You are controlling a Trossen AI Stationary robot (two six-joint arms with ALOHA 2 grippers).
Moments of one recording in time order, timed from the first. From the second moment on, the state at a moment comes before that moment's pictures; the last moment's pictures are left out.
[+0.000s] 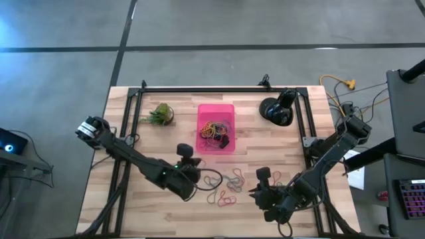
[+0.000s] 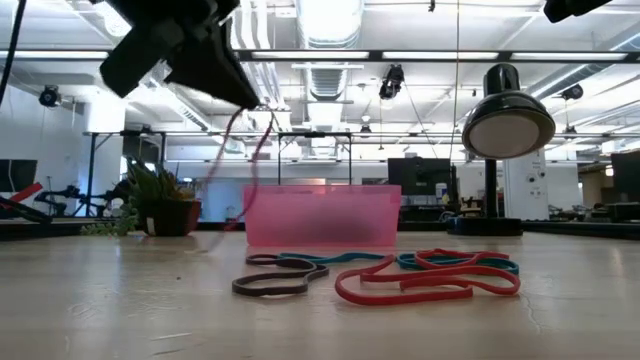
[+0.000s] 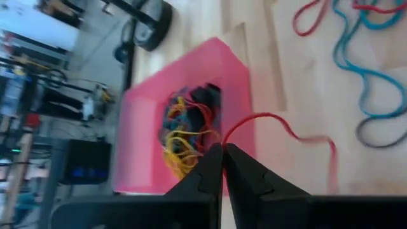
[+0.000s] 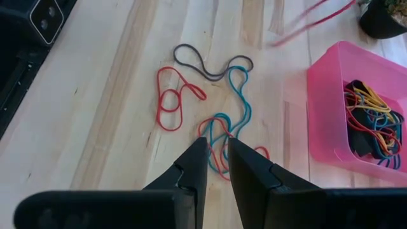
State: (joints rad) left arm -0.52 1.61 1.12 -0.56 -0.88 -0.03; right arm 0.79 1.59 1.17 -0.64 0.58 0.39
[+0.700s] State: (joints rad) left arm -0.33 1.50 1.20 -0.35 -0.93 0.40; right arm 0.79 1.59 1.17 -0.65 0.58 0.39
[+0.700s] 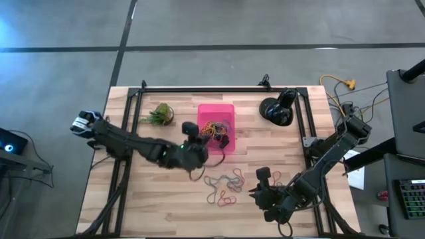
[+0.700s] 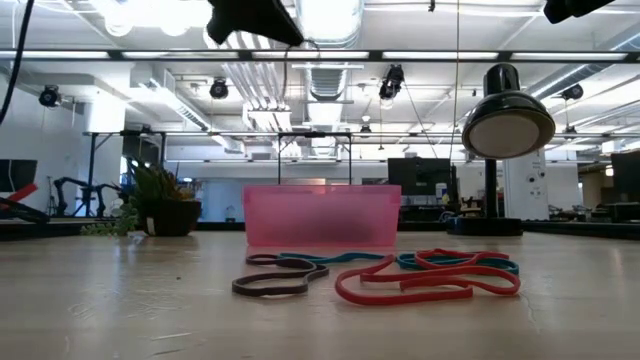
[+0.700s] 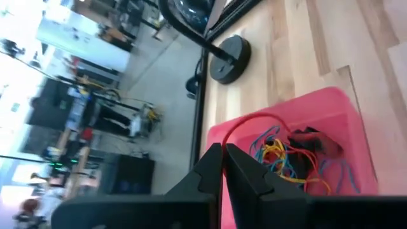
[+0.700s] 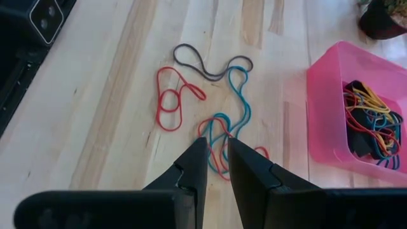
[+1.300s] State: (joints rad) left arm 0.09 1.60 1.19 -0.27 -0.53 0.40; right arm 0.79 1.59 1.16 -0.64 0.58 0.39
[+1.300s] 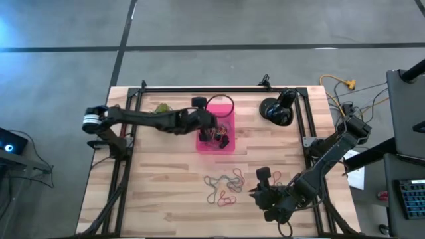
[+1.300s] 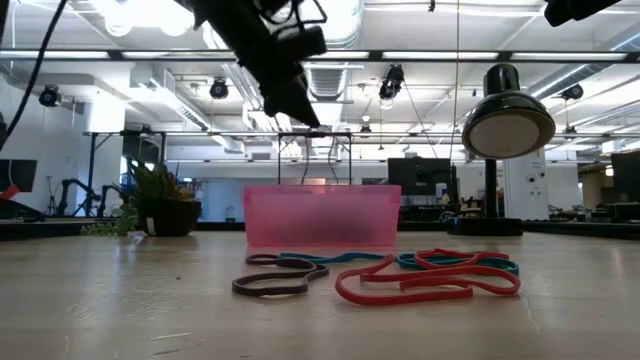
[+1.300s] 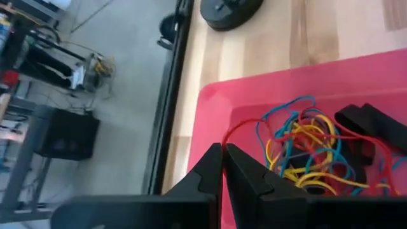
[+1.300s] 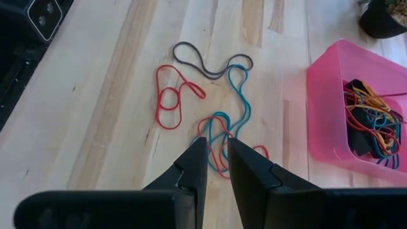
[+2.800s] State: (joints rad) left arm -0.20 1.63 1.12 -0.49 -0.51 0.13; right arm 0.79 1.59 1.06 -0.51 0.58 0.40
